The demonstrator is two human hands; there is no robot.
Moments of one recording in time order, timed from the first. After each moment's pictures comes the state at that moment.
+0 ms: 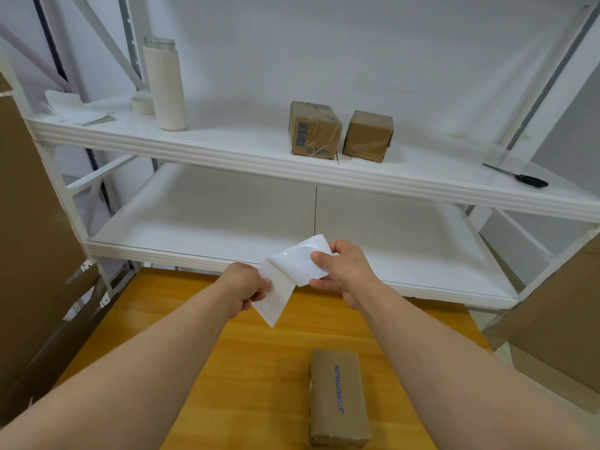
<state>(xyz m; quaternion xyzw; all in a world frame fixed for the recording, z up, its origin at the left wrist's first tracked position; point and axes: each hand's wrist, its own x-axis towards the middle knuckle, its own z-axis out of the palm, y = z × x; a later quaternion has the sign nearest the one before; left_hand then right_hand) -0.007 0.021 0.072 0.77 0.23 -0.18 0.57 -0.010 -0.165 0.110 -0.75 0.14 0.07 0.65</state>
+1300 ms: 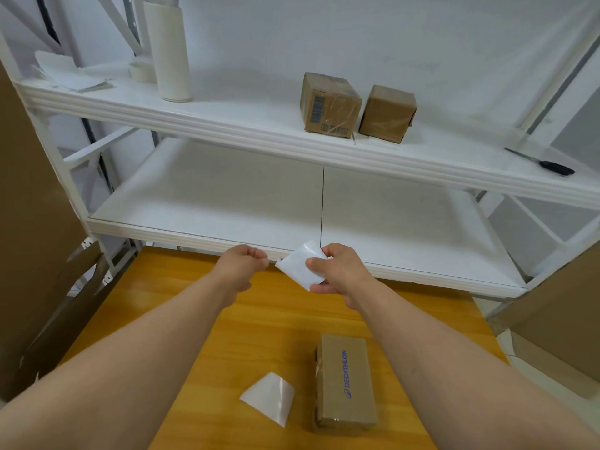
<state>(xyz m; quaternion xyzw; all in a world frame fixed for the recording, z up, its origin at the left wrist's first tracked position) -0.003 0.048 0.047 0.75 0.18 -0.13 0.63 -0.007 -0.146 0.077 -0.81 0.13 0.14 0.55</state>
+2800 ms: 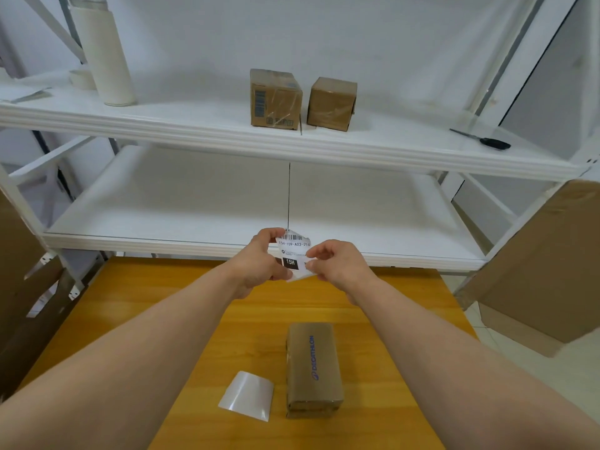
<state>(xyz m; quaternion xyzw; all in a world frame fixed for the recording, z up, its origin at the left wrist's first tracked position) -0.019 -0.052 0.072 0.74 -0.01 -0.19 0.65 -0.035 -0.228 0.076 -0.85 0.10 0.06 0.51</state>
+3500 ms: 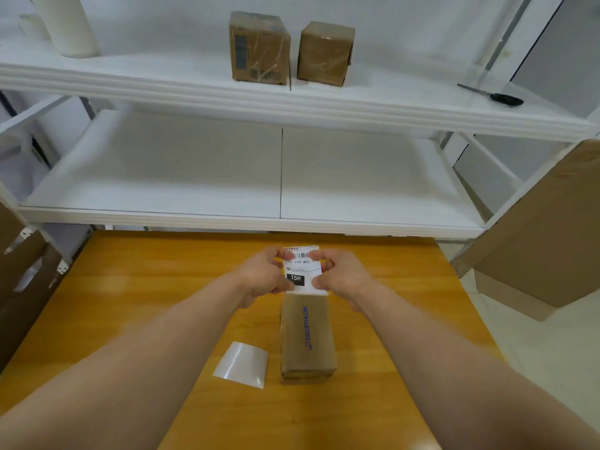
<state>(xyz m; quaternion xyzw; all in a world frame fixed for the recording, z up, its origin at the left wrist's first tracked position) -0.037 -0.081 0.010 0.75 0.04 -0.29 0.60 -0.058 -0.253 0.019 -0.84 0.14 0.16 0.50</state>
